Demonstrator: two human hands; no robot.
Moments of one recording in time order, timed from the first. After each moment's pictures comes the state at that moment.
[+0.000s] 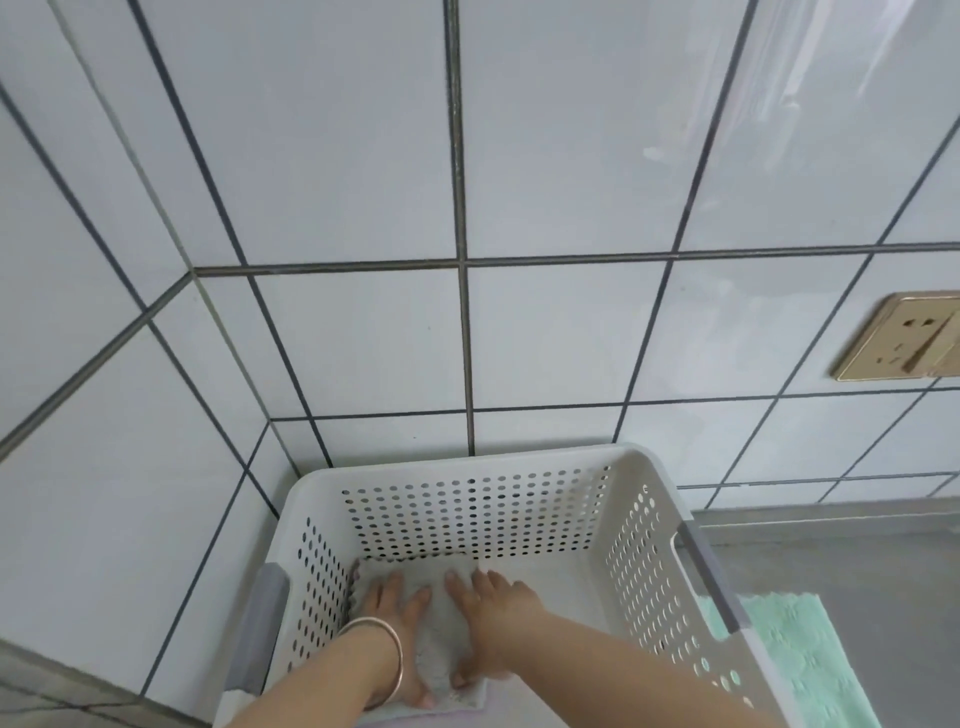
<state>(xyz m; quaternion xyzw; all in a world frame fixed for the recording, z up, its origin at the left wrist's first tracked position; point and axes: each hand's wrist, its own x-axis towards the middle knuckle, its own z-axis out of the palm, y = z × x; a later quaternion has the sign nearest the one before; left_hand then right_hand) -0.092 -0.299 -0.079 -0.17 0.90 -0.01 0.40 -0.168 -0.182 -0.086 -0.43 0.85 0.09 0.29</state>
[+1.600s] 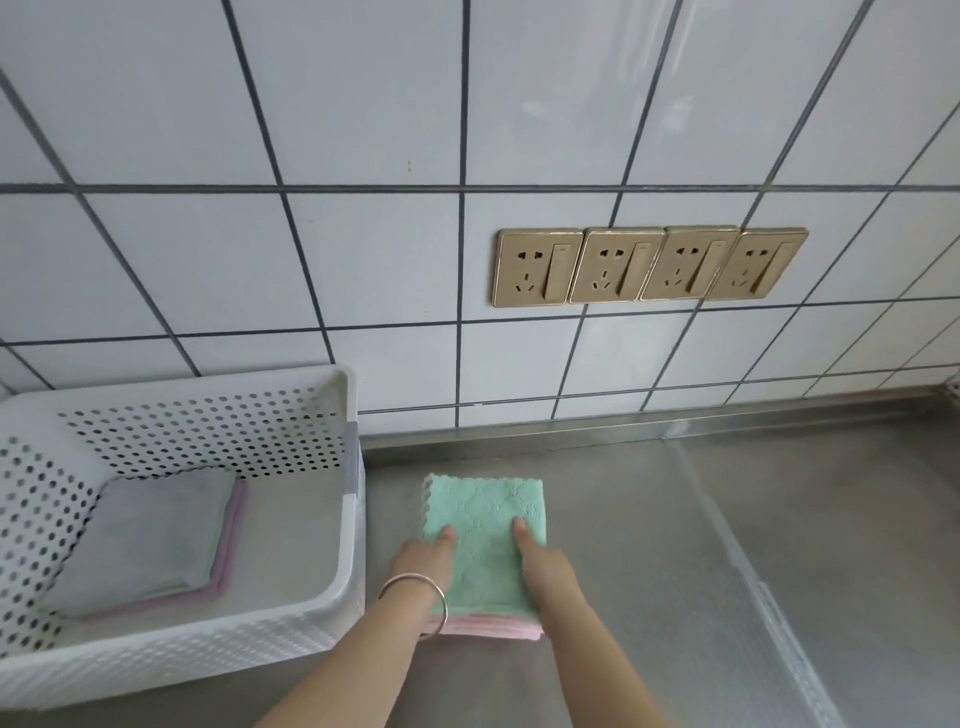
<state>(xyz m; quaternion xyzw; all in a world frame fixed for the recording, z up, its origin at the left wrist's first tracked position) -0.192 0.029 -0.073 -0.48 0.74 0.43 0.18 -0.230 0.154 -0.077 0.18 0.79 -0.47 0.34</state>
